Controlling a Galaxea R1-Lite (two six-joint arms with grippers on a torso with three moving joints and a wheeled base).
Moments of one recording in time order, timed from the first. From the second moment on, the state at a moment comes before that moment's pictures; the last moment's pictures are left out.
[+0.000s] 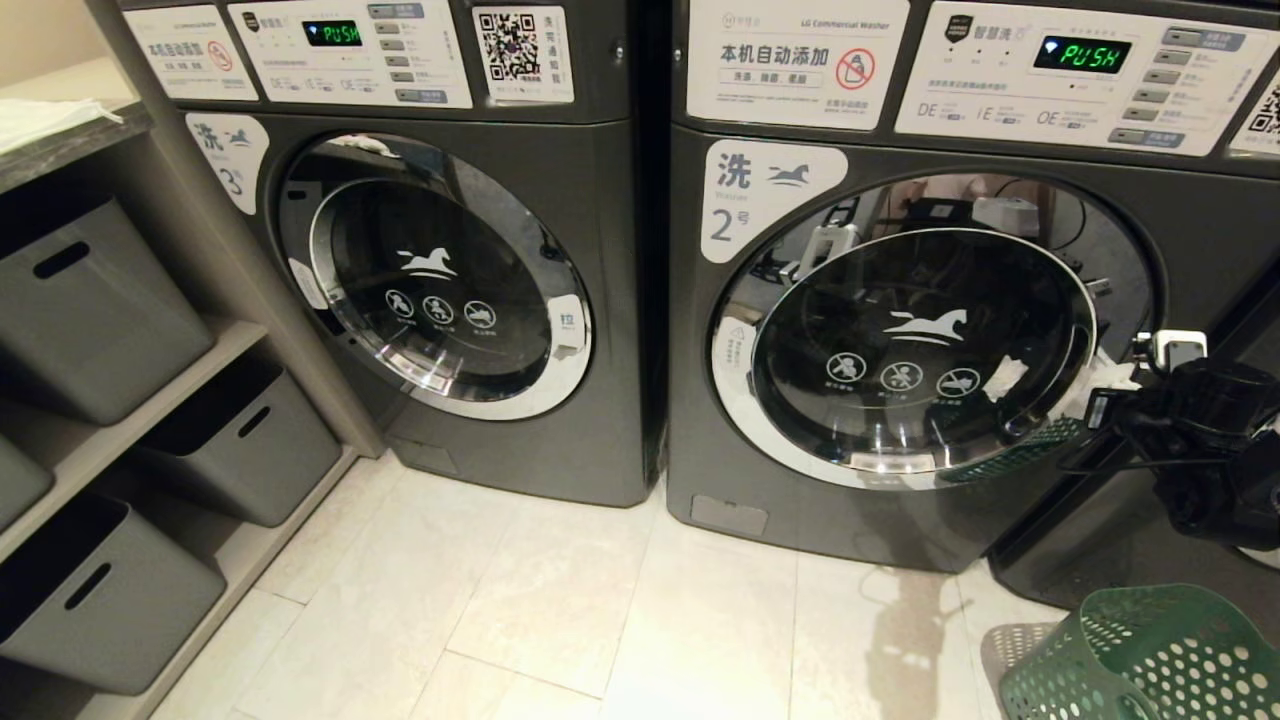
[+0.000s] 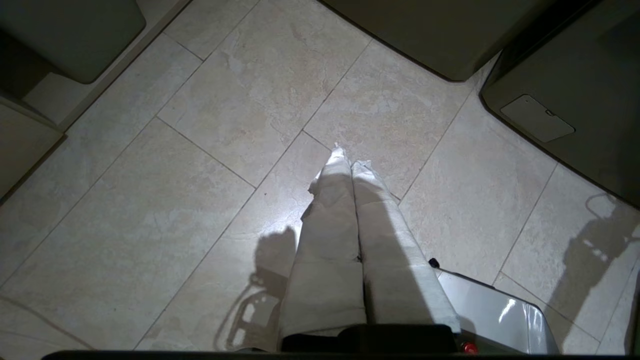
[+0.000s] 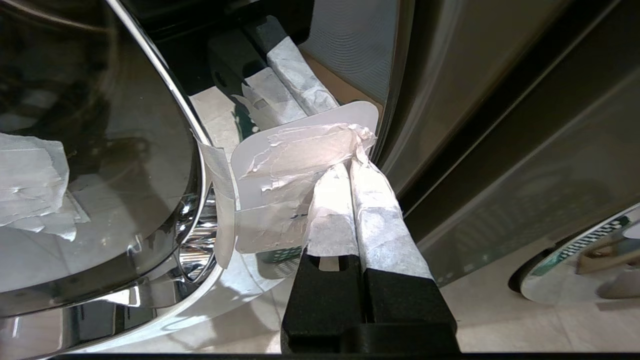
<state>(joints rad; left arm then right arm) 0.14 0.54 -0.36 0.24 0.08 -0.21 -0.37 2.36 -1.22 -1.15 -0.05 -0.11</state>
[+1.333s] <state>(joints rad) 0.14 0.45 -0.37 0.32 0.08 -0.17 -0.34 2.40 -1.25 -1.22 -0.01 -0.06</state>
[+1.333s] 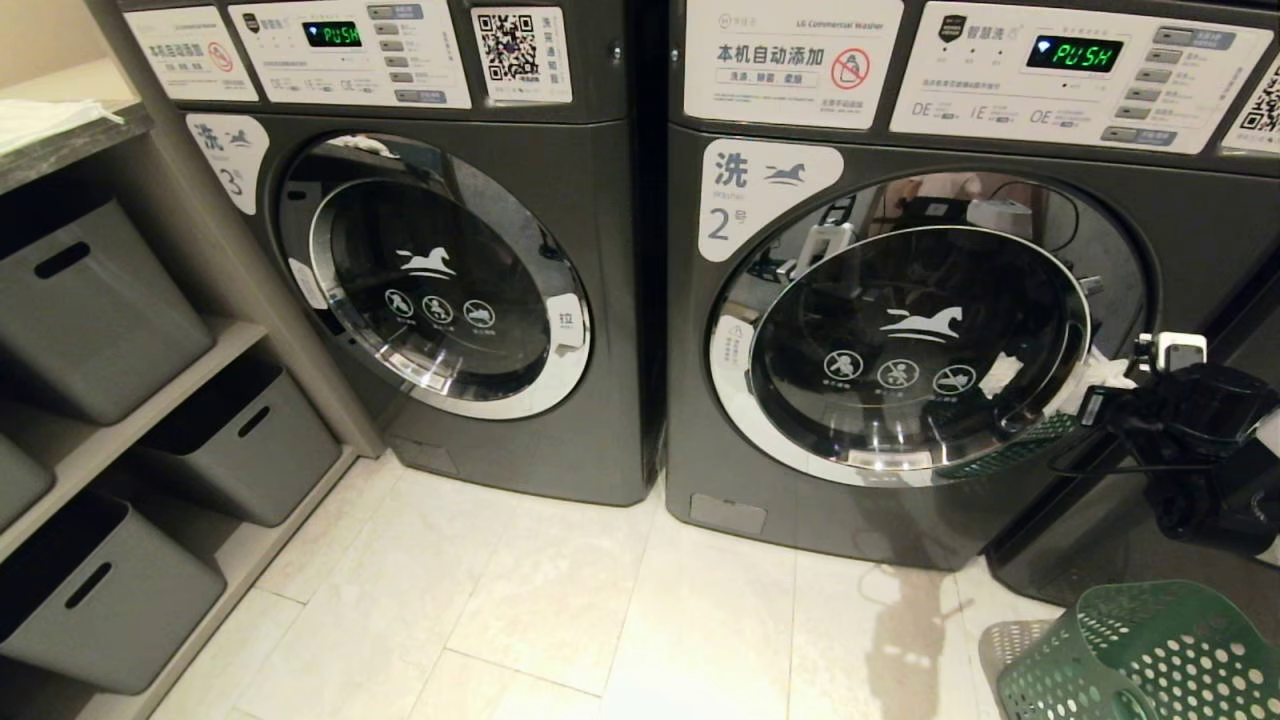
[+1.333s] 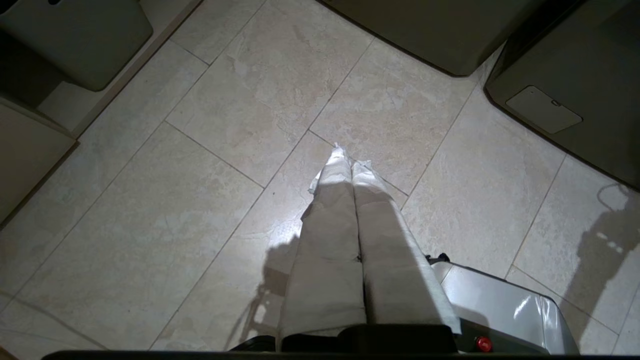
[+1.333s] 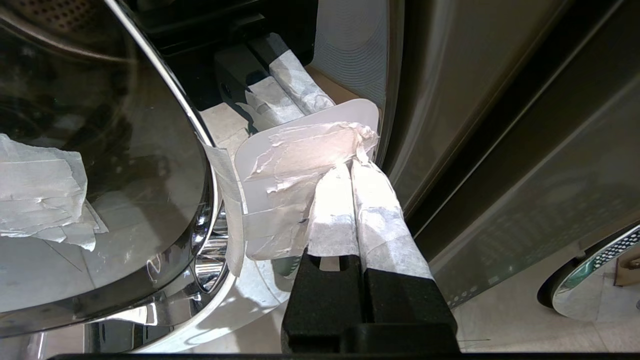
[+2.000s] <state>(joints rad) 0.14 0.42 -0.37 0.33 0.08 -0.17 -0.34 2.41 -1.25 -1.20 -0.01 -0.07</state>
